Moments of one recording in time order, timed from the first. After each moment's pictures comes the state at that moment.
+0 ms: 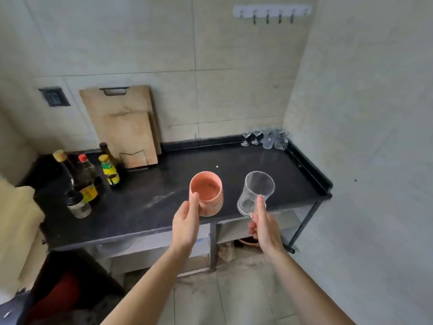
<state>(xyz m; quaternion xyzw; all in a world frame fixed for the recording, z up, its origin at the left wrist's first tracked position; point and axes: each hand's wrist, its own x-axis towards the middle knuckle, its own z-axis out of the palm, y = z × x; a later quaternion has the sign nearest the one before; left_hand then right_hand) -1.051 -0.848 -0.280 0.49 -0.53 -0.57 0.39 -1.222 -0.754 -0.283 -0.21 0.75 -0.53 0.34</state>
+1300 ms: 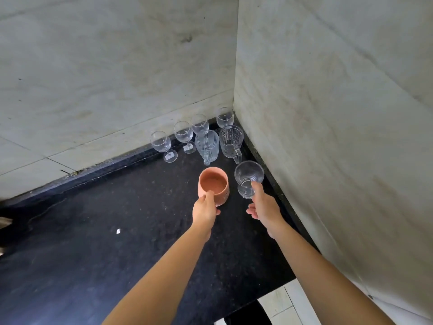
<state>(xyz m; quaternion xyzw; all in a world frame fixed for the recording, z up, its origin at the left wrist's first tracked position) -1.635 -1.162 -0.437 0.64 -0.46 -0.62 0.07 -1.764 -1.067 -0.429 -0.01 0.79 -0.40 0.47</state>
